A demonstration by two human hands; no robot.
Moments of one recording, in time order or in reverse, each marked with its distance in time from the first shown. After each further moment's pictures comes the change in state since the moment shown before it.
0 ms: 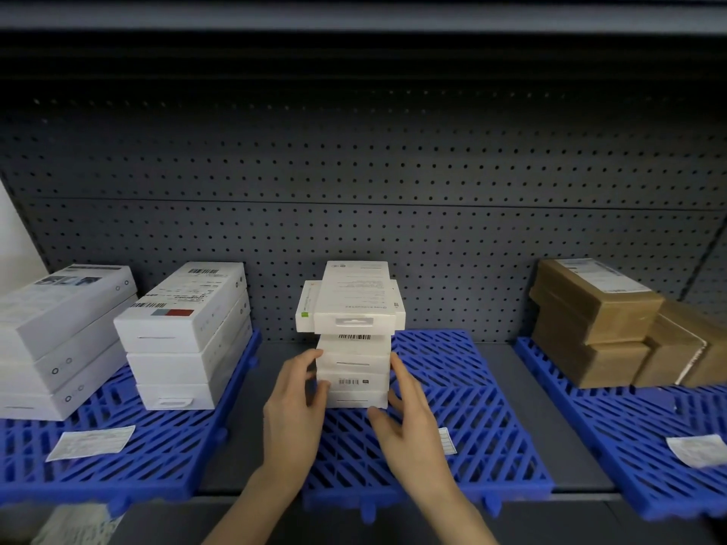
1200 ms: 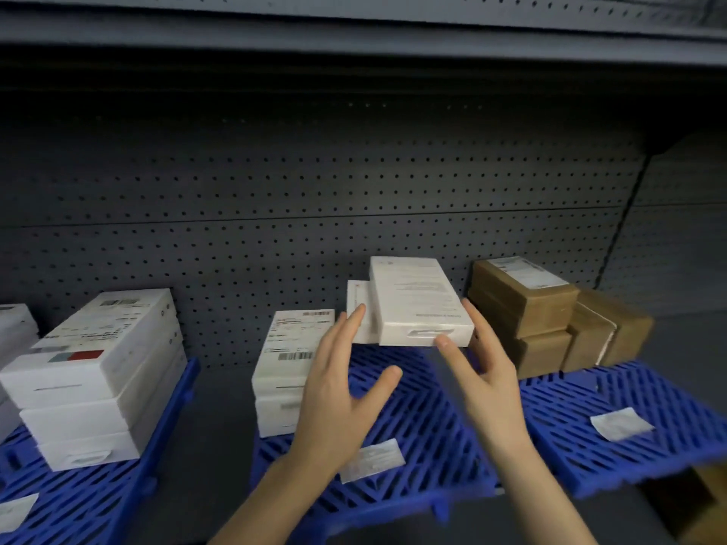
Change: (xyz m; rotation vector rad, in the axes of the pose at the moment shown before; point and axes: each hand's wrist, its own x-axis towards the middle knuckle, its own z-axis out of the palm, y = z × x) left_hand 0.019 0.112 0.038 -0.267 -0.304 0.199; right_hand 0.015 -0.029 -0.131 0.122 0.399 -0.163
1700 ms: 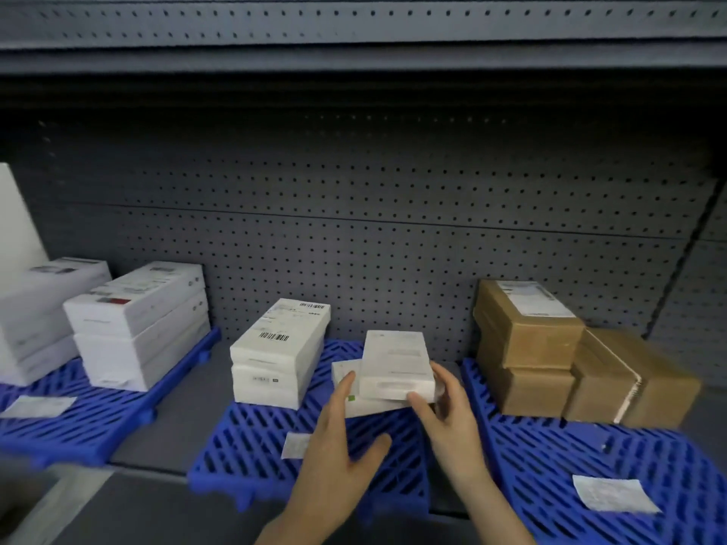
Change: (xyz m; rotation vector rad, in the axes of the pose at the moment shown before) left_hand -0.060 0.019 0.100 -0.037 0.004 -0.407; right_hand 0.020 0.100 -0.057 -0.099 -0.269 0.133
